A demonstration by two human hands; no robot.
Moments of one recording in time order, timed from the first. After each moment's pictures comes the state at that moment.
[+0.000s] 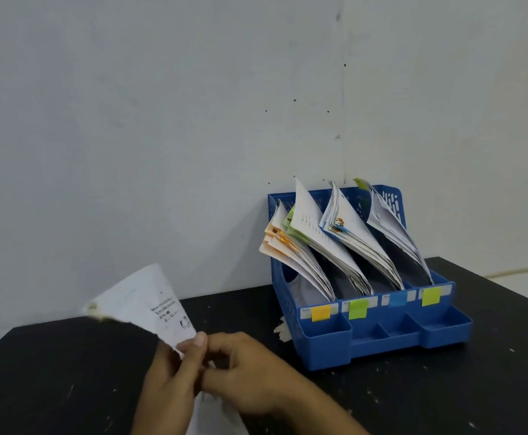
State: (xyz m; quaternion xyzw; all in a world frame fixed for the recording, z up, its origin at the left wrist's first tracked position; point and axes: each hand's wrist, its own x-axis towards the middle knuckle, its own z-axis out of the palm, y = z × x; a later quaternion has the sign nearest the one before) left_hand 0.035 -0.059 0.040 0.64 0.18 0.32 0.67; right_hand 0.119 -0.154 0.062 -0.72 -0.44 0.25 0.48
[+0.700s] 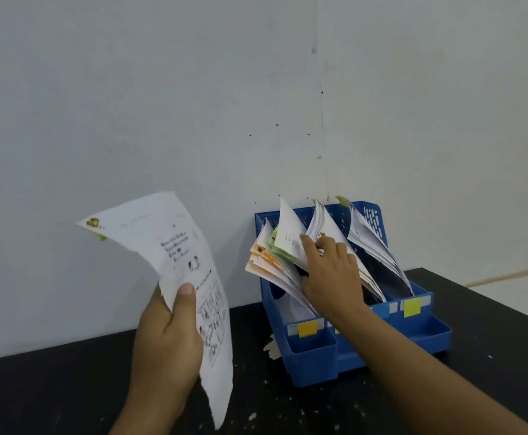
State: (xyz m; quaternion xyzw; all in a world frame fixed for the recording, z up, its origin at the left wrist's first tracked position) left_hand 0.040 -0.093 0.136 0.67 0.10 0.39 0.63; right_hand 0.248 -0.237 0.107 -0.90 -0.21 -0.35 0.15
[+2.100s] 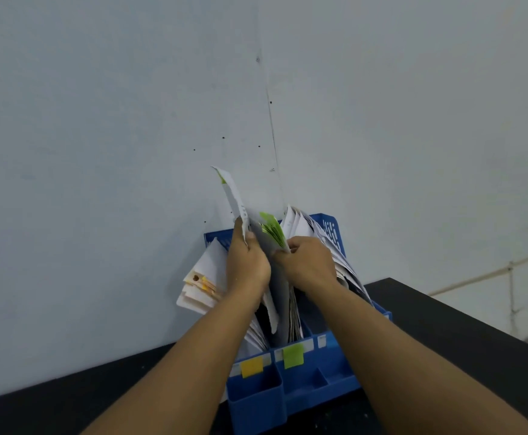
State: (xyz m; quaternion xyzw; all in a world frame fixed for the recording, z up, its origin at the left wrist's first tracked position) left_hand 0.271 -0.196 0.172 0.74 0.08 0.37 0.56; right_hand 0.316 -0.288 0.157 -0.82 -0.14 -0.16 0.53
